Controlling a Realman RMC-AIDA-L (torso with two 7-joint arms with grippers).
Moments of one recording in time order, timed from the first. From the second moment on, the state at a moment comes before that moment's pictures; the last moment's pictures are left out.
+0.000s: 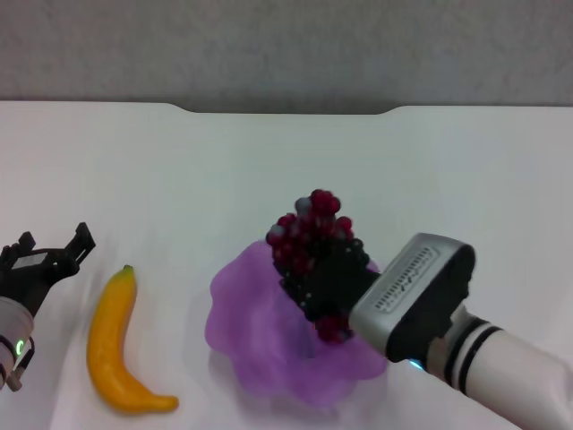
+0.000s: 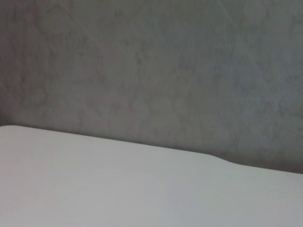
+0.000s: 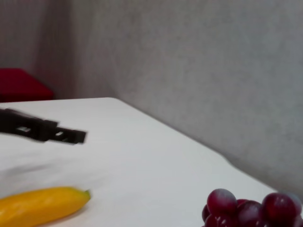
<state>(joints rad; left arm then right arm) -0.45 -2.04 -0.83 -0.26 2.09 0.76 -0.20 0.43 2.01 0.71 0.94 -2.51 -0.30 -0.26</state>
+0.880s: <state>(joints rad) -0.45 -2.04 -0.83 -0.26 2.09 0.76 -0.19 0.47 2.01 0.60 0.82 -2.52 -0.45 -0.24</state>
